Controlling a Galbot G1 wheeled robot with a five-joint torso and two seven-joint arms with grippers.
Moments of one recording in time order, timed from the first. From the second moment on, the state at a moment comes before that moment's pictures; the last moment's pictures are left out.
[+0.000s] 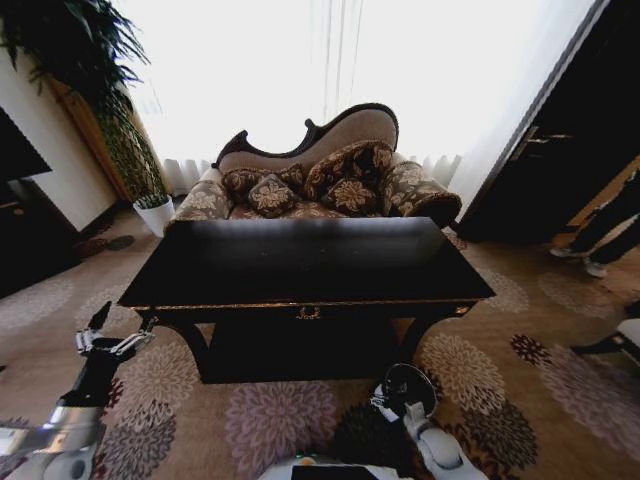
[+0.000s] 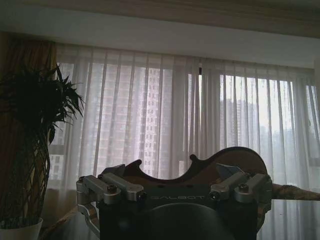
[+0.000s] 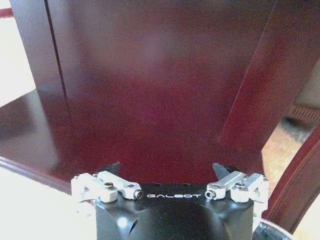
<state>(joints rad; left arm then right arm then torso) 1.70 -1.45 -1.17 -2.16 -0.64 -0.16 0.52 -1.49 1.25 0.52 1.40 0.05 0.18 -0.25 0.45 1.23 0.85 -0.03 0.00</state>
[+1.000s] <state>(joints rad) 1.74 -1.44 -1.19 -2.23 -0.66 -0.11 0.35 -1.64 1.35 0.80 2.09 0.49 0.27 -0.15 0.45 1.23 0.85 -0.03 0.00</state>
